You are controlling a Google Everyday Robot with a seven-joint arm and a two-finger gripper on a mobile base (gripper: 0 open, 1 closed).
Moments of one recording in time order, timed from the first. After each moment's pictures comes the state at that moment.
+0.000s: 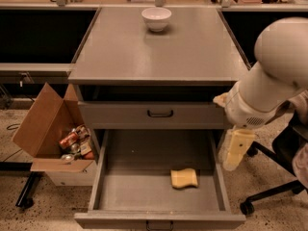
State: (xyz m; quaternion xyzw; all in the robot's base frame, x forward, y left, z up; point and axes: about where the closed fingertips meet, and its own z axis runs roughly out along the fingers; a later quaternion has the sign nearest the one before) arm 0.452 -0.185 0.814 -0.67 0.73 0.01 0.13
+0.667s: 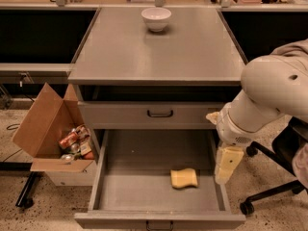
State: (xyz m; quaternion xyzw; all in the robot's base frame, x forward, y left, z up) arm 0.445 -0.177 0.753 -0.67 0.73 0.03 0.12
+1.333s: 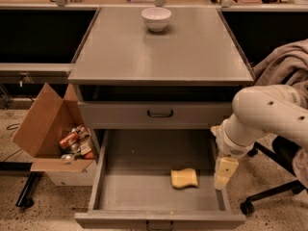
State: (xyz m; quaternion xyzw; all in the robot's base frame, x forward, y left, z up) arm 0.466 -0.207 0.671 -0.64 0.76 0.02 0.10
